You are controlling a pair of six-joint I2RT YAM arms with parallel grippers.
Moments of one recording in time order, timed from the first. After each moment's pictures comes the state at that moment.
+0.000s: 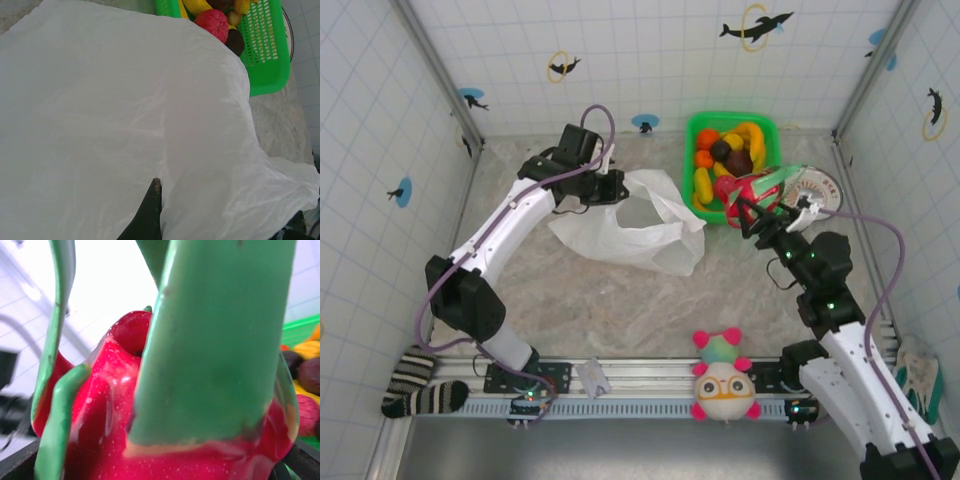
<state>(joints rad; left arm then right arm) -0.48 1.63 1.57 -0.85 0.38 -0.38 0.34 0.58 0.51 0.10 -0.19 0.55</state>
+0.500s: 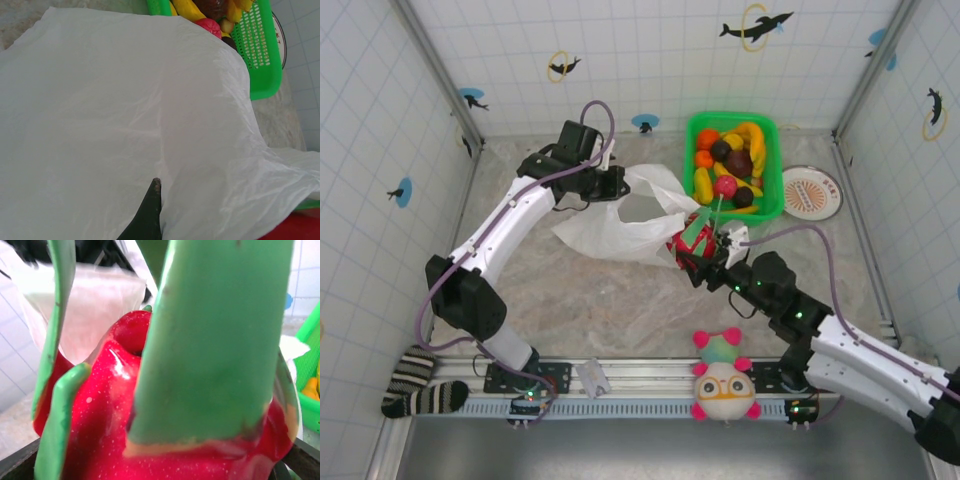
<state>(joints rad) -0.48 1.63 1.60 -0.85 0.38 -0.38 0.88 0.75 0.43 0.14 0.11 0.28</state>
